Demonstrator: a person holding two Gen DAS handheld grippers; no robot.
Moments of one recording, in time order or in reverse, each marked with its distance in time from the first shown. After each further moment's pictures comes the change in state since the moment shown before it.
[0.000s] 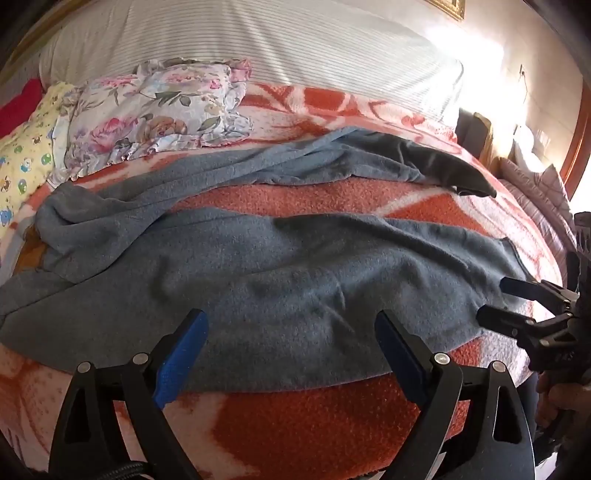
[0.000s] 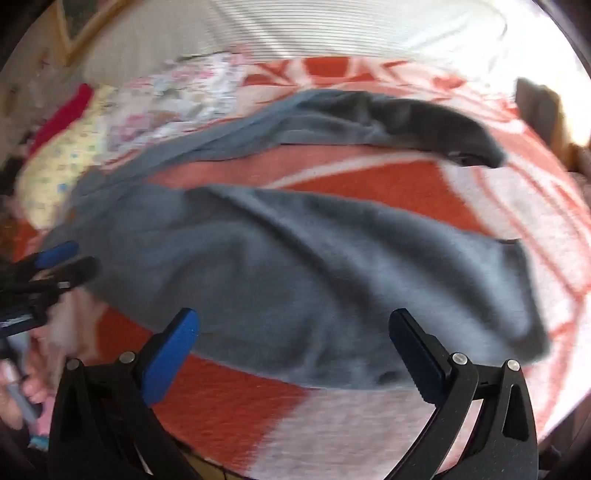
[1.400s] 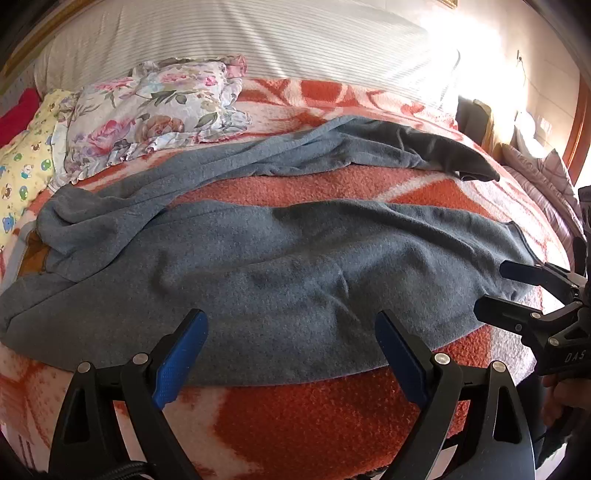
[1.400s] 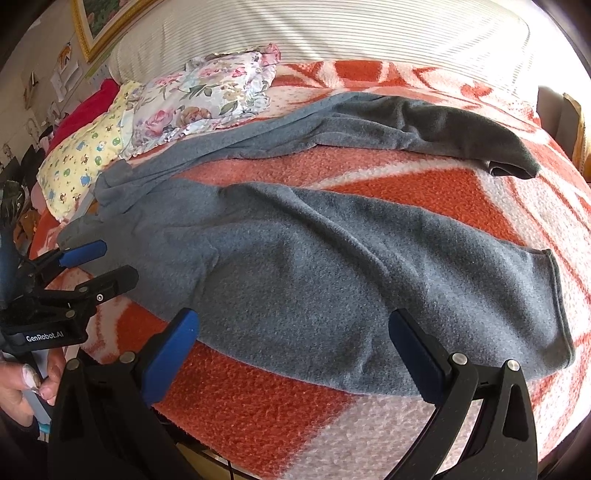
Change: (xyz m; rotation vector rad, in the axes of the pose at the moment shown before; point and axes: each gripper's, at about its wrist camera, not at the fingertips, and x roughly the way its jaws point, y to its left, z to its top) left arm 0.006 -0.003 -0.007 0.036 0.016 0.015; right arm 0.009 0.017 -0.001 -0.045 -0.004 0.026
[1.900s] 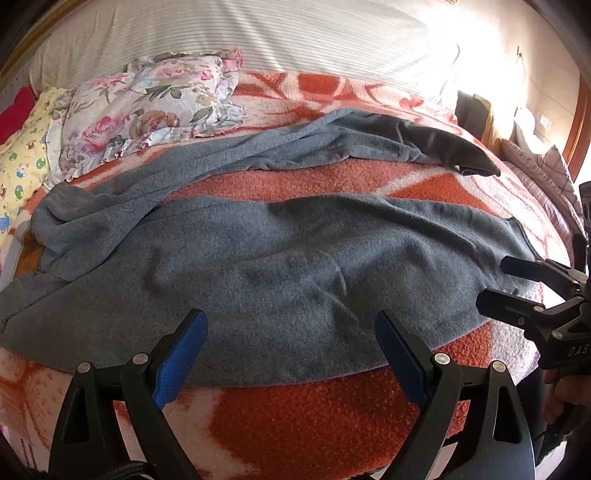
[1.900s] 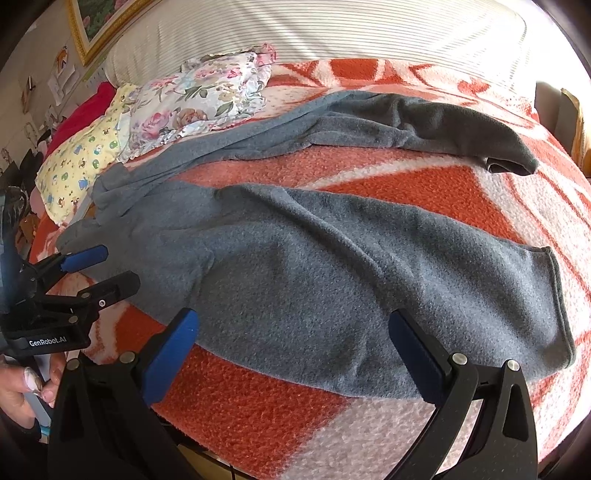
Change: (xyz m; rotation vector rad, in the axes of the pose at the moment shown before) left arm 0.008 -0.003 0.001 0.006 0.027 -0.006; right arm 0.001 -0.006 0.002 0.006 0.003 0.000
